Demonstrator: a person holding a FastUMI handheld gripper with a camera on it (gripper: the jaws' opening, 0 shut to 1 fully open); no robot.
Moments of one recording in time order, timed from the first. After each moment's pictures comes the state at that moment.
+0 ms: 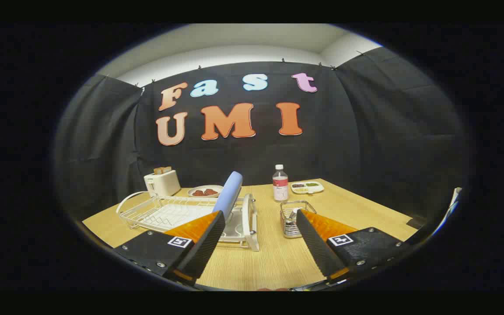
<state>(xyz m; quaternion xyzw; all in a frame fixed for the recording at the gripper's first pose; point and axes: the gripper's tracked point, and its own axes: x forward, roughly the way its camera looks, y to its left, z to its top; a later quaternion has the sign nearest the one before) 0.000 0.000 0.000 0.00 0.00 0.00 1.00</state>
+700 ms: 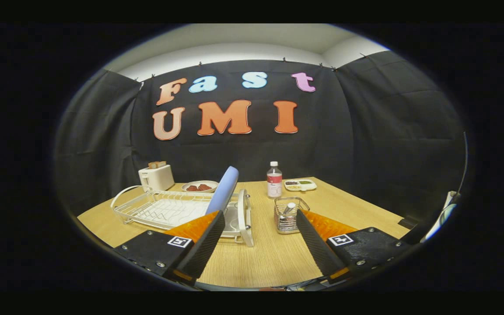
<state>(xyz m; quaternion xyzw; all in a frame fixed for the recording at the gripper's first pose) -0.001 -0.015 -0.010 -0.01 0.01 -0.03 1.00</state>
